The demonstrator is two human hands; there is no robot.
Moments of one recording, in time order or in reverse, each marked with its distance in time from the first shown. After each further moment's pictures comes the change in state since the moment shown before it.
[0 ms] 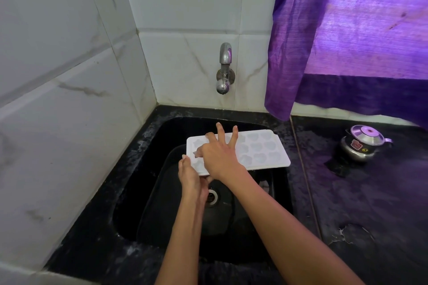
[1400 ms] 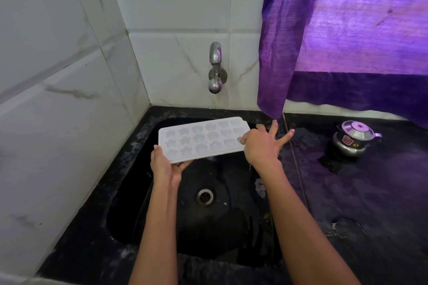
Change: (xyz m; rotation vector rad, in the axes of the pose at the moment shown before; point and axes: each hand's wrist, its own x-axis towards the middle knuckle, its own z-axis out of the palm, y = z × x) left_hand 0.050 0.036 -0.016 -0.008 -0.007 0.032; right_hand -0.018 0.084 -0.013 0.113 0.008 0.570
